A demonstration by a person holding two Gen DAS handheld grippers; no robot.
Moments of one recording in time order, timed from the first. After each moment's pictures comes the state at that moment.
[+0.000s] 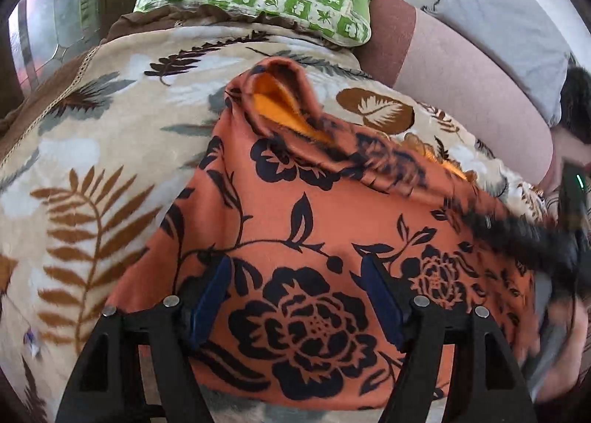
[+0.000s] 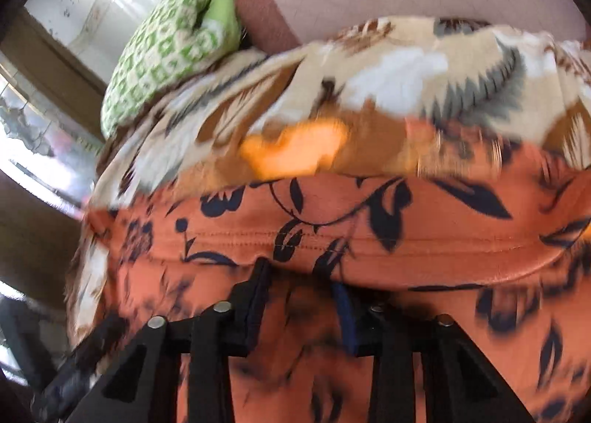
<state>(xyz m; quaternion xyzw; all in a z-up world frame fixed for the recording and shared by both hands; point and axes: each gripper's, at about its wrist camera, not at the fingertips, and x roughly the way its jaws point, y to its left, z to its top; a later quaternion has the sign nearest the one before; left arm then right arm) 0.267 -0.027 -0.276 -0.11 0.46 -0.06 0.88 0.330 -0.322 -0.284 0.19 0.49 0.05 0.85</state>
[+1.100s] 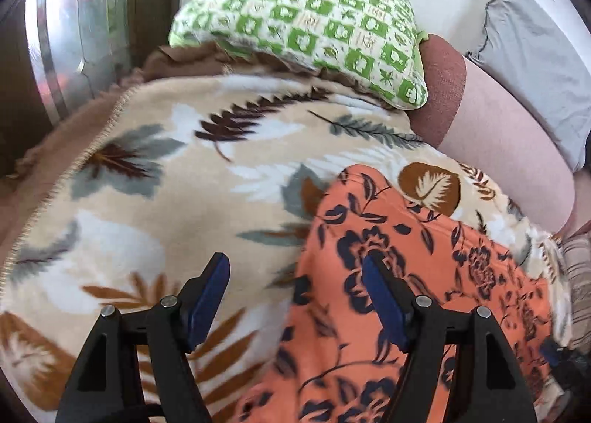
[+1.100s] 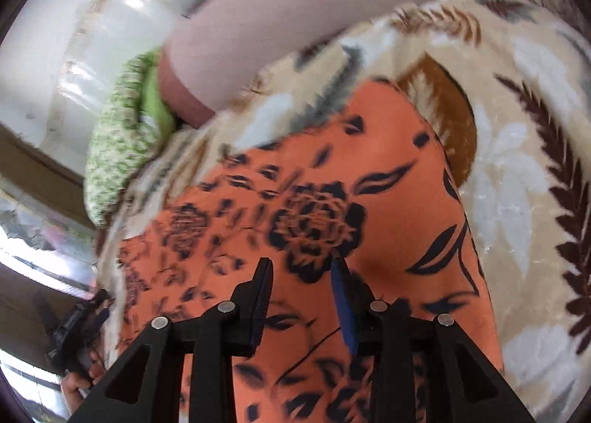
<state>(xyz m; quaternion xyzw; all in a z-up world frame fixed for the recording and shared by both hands) 0.321 0.036 -0.233 -0.11 0.44 -0.01 0.89 0.223 -0.425 -0.259 0.31 0.43 -0.04 0.85</state>
